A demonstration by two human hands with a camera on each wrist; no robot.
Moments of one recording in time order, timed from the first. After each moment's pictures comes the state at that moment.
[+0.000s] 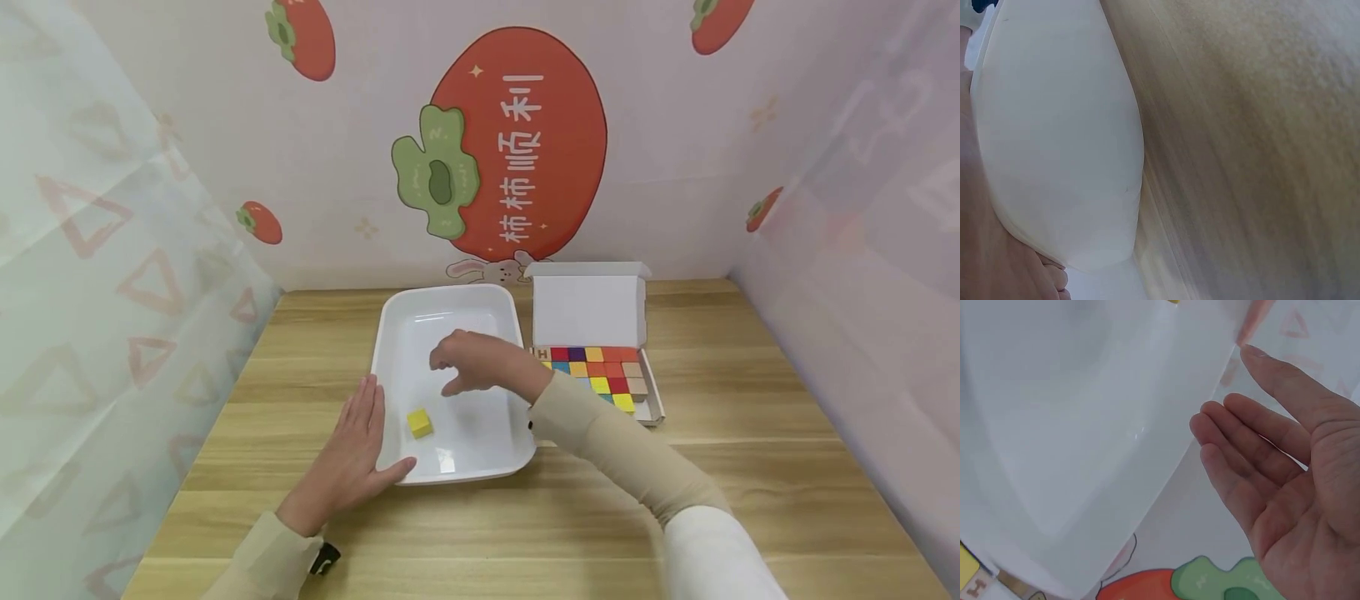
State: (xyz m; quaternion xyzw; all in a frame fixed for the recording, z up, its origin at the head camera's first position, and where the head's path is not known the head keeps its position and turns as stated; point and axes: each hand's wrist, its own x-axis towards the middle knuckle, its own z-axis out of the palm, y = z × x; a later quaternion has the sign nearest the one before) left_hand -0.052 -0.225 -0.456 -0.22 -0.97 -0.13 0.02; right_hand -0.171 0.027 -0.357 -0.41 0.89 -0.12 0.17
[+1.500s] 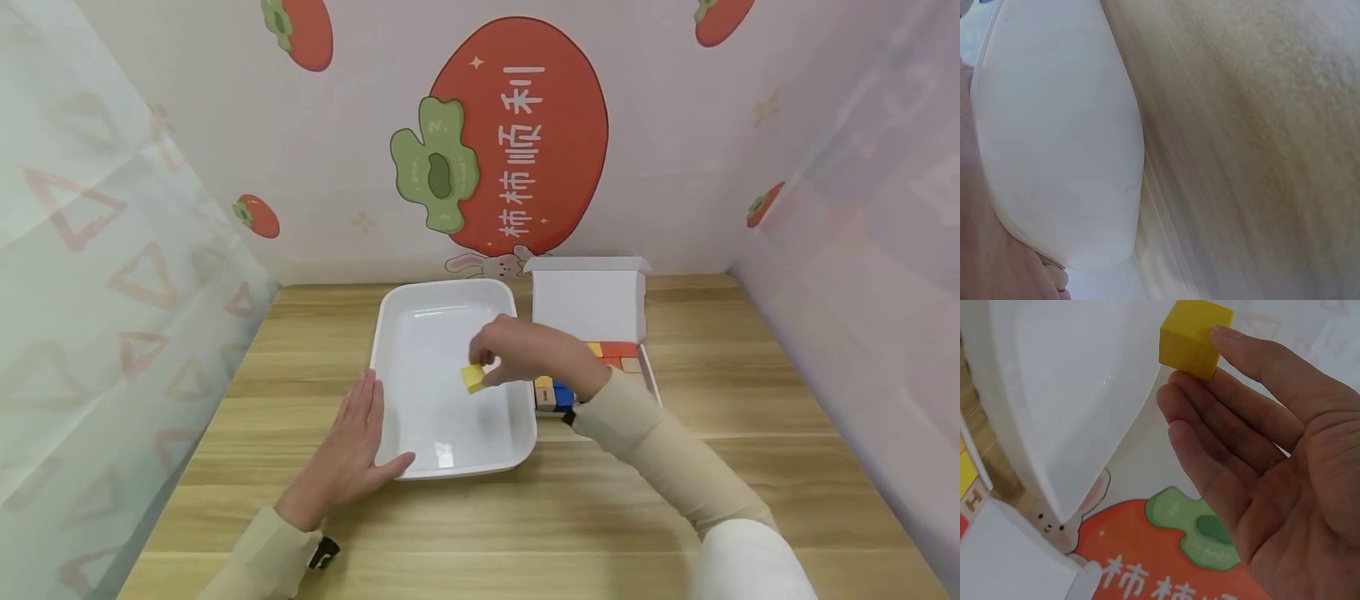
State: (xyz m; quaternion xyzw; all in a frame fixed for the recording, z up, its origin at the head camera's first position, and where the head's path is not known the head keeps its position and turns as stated) left_hand -0.054 -0.227 -0.458 -0.22 -0.96 -0.14 0.02; right_hand -0.154 0.082 -0.325 -0.39 0.89 -0.14 0.17
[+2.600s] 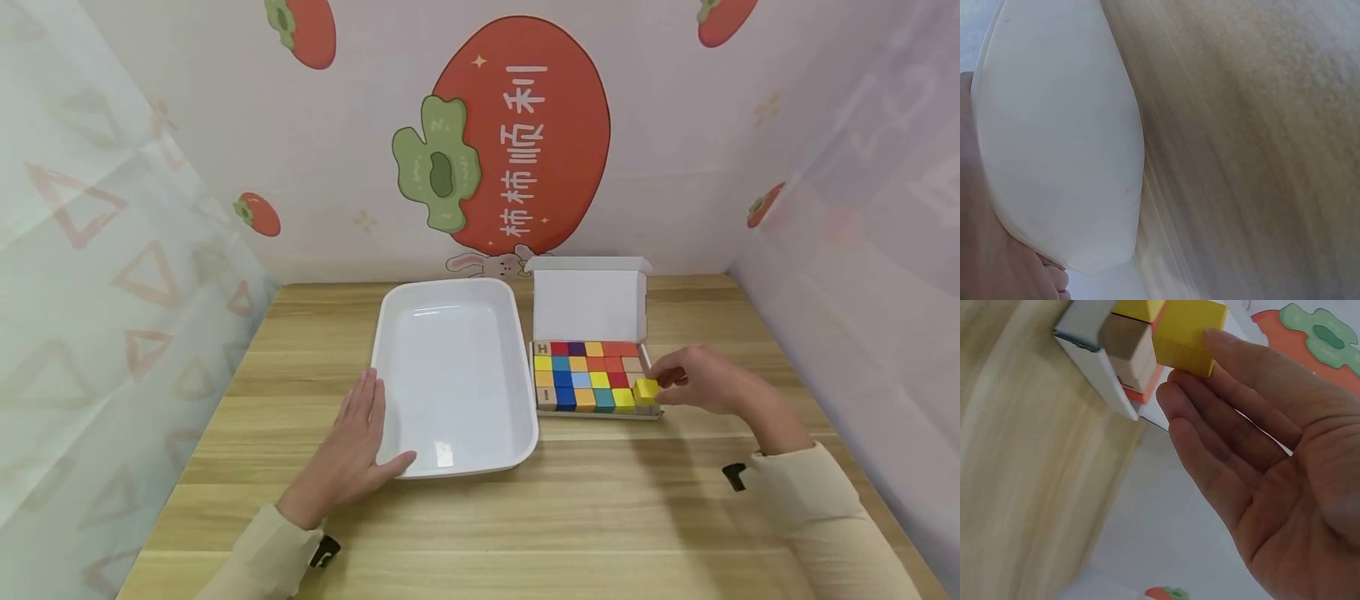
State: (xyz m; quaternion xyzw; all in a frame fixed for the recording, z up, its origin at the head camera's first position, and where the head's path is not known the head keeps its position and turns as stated) left_hand -0.053 -0.228 -0.458 -0.23 -0.96 -0.14 0.02; right_hand -0.105 0.306 -0.373 -0.19 0.95 -0.21 0.14
